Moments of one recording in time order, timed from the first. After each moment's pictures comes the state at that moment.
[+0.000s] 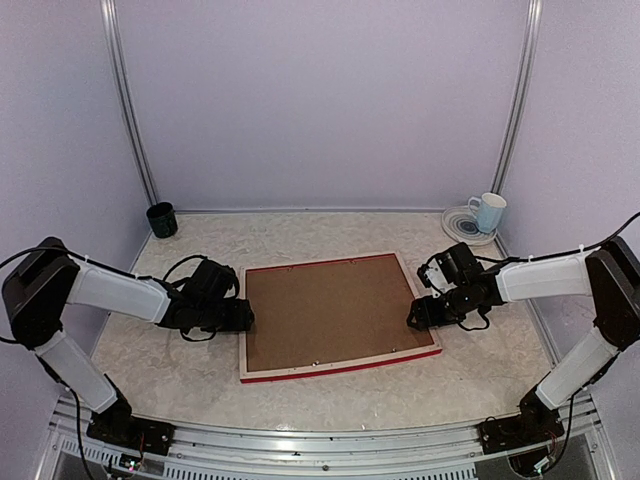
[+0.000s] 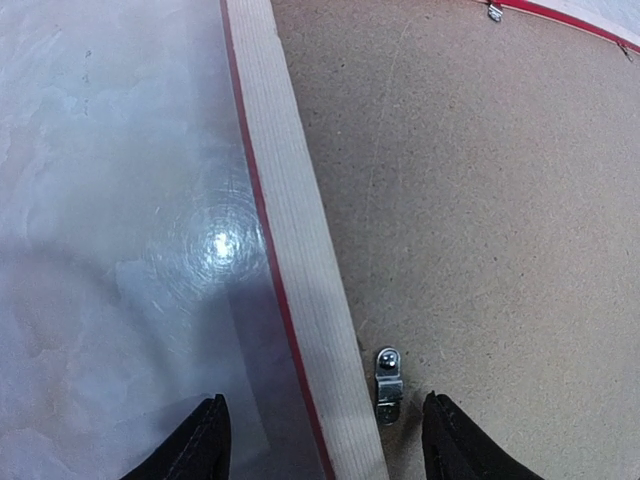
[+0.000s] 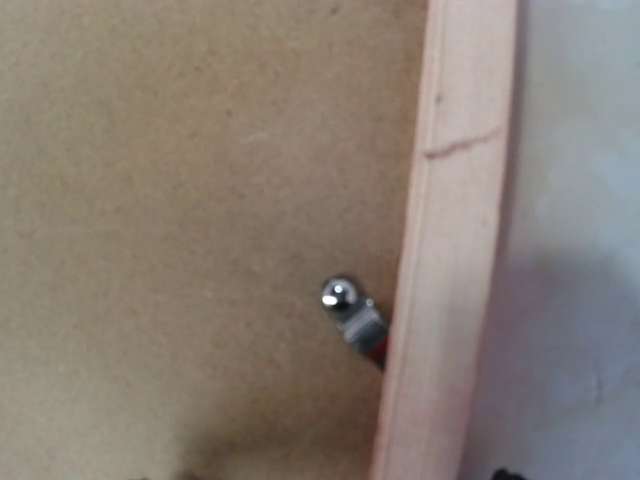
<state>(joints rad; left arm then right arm) -0.66 1.59 0.67 0.01 -0.16 -0.60 0.49 1.54 0.74 -0.24 -0.11 0.26</state>
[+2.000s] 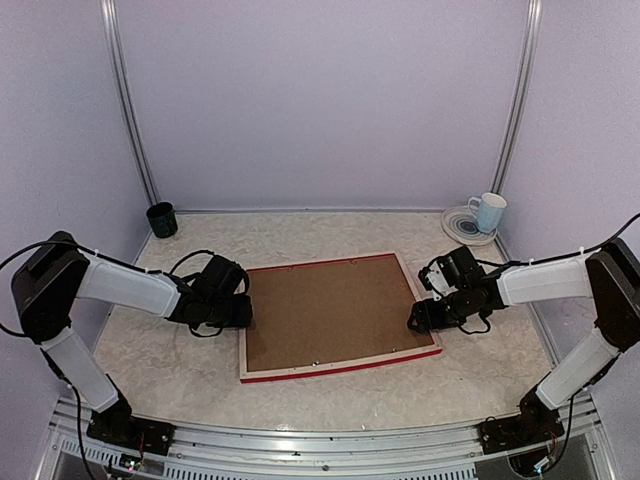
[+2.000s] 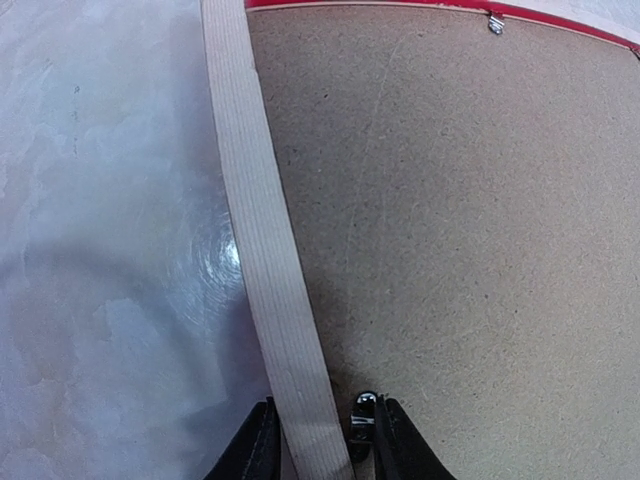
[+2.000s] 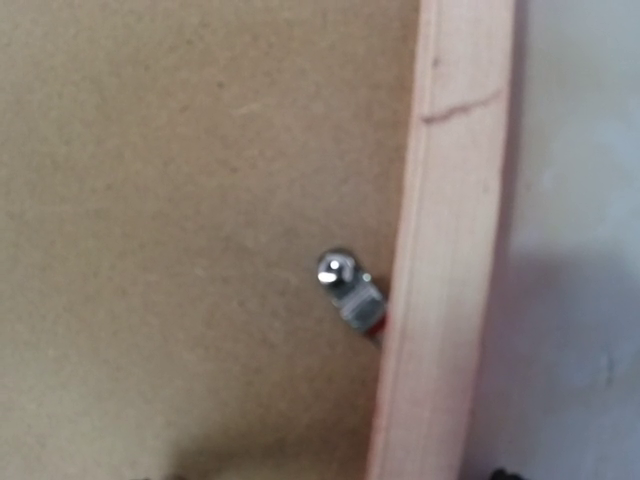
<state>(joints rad) -0.68 1.65 0.75 -0.03 -0.23 -0.58 0.49 1.53 0.71 -0.21 -0.12 0.28</state>
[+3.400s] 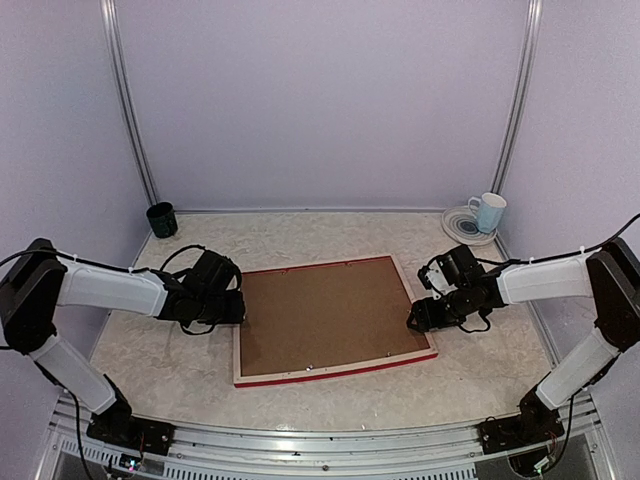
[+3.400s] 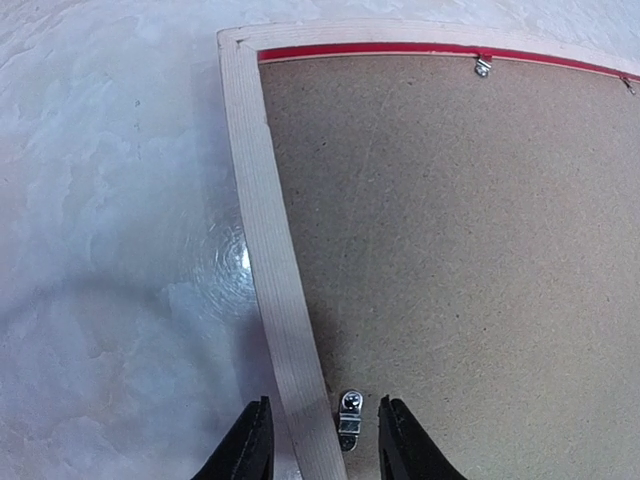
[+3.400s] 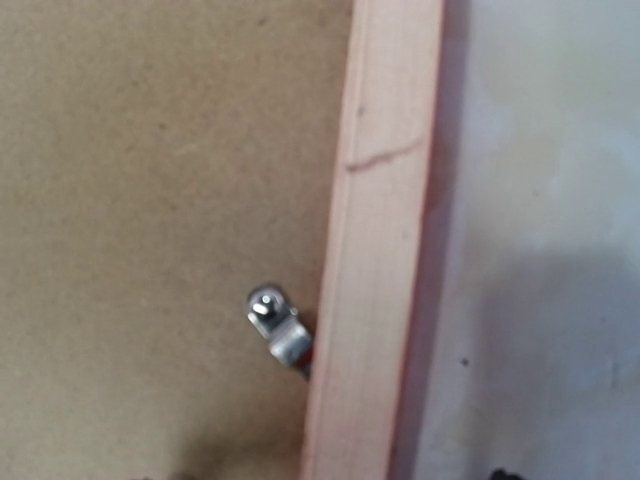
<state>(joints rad) -0.68 1.54 0.74 -0.12 -0.26 -0.59 0.49 1.53 0.72 -0.23 -0.13 0.27</state>
